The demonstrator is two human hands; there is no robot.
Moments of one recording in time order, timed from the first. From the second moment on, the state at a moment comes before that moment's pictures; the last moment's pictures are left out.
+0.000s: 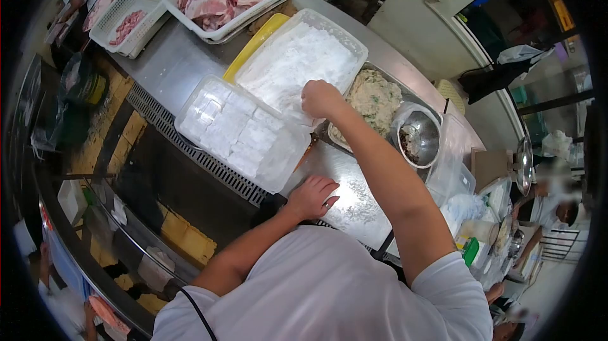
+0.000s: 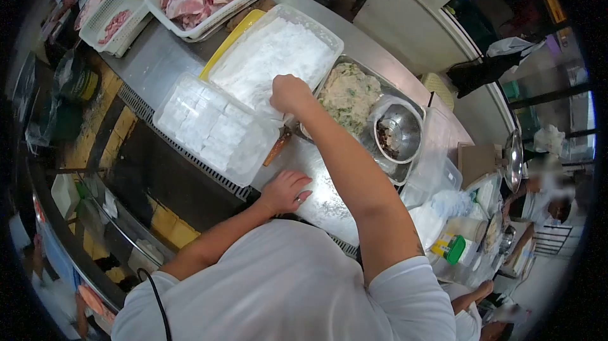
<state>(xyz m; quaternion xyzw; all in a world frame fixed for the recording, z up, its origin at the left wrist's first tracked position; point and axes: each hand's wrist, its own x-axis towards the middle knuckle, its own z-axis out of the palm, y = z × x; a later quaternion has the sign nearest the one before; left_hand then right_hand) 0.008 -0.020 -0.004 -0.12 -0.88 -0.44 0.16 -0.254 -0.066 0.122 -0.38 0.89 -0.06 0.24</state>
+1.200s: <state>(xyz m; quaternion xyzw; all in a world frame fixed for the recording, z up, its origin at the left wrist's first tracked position) -0.010 0.056 0.002 -0.29 -0.85 -0.44 0.05 0.055 0.378 0.051 0.17 0.98 -0.01 -0.10</state>
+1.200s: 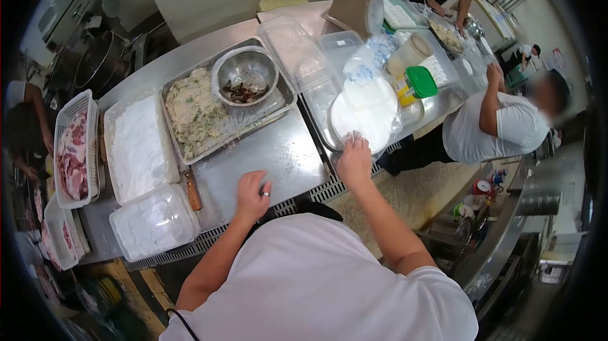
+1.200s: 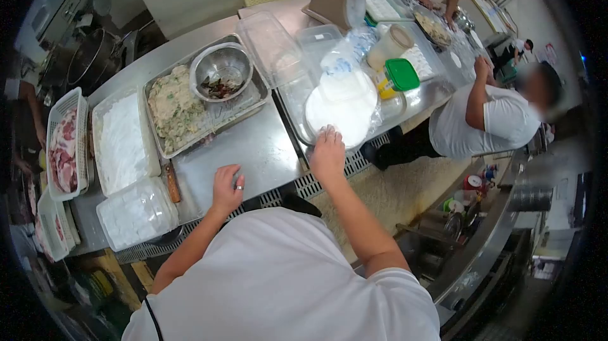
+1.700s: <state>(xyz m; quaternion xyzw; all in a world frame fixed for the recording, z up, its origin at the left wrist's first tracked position) -0.013 0.058 0.030 -0.32 -0.84 -0.45 0.04 0.042 0.359 0.081 0.10 0.97 -0.16 -0.15</state>
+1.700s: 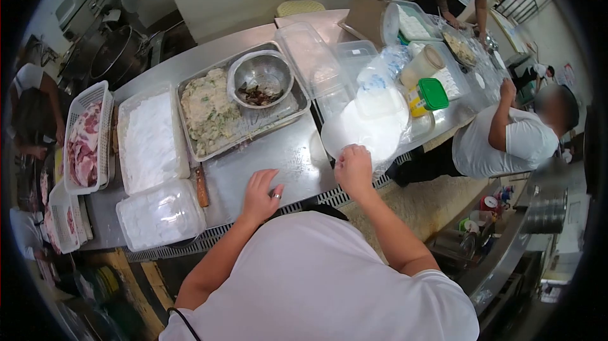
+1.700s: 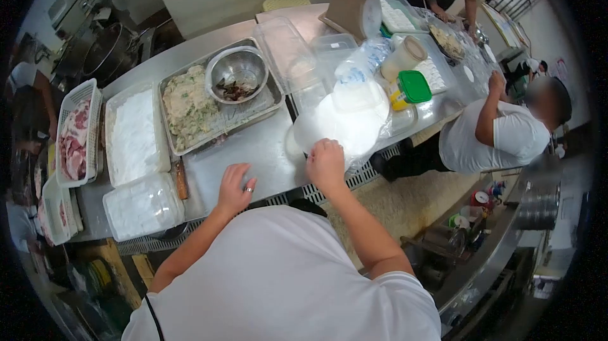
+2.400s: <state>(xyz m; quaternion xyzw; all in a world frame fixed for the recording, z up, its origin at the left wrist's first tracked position) -0.005 -0.033 -0.003 -0.26 -0.90 -0.35 0.07 0.018 0.257 0.025 -0.12 0.97 -0.23 0.04</state>
